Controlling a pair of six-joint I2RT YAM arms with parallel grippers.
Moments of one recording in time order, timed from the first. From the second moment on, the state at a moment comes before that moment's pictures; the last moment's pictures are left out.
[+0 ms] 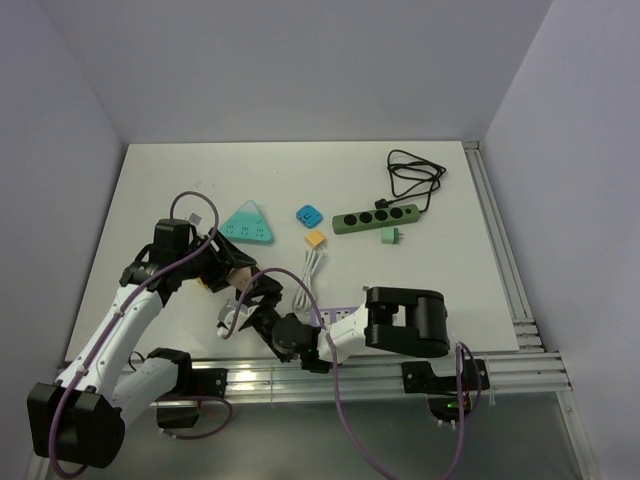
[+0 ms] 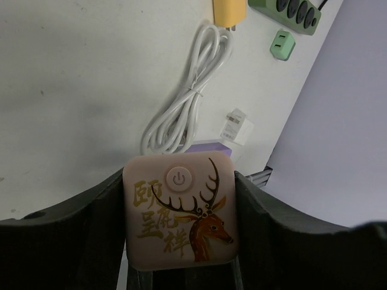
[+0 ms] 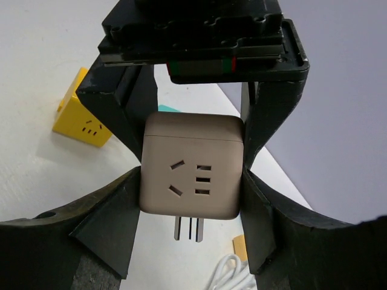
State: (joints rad) left arm -0.20 0.95 0.71 -0.57 0.44 -0.96; right arm 1.46 1.98 0.88 1.25 0.76 -0.81
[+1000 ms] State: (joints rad) left arm -0.20 0.88 0.70 -0.52 0.27 -0.90; right arm 1.46 1.75 0.65 1.27 0.73 -0.59
